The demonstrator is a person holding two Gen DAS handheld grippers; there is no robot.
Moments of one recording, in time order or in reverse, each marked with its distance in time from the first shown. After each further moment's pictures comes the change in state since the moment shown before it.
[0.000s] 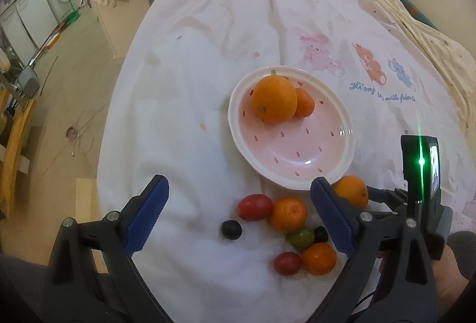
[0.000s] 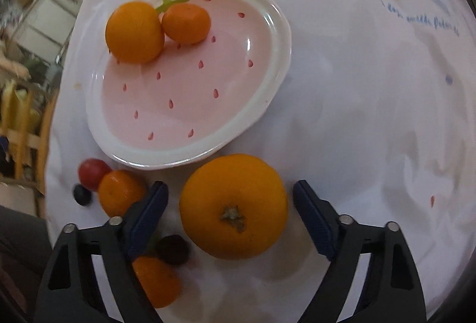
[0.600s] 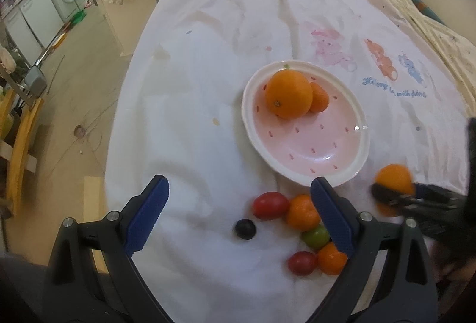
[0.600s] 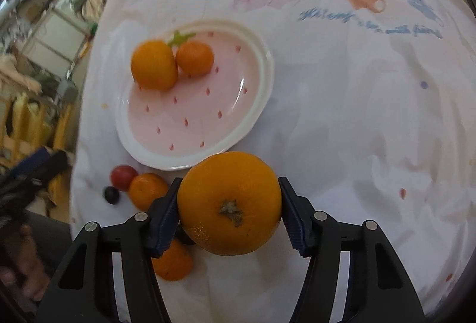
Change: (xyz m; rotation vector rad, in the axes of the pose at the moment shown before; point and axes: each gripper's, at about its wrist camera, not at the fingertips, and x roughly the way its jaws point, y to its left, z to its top) left arm 0.007 0.009 -0.002 0.004 0.019 0.054; right arm -0.058 -0.023 -0.009 0.063 -0.086 0.086
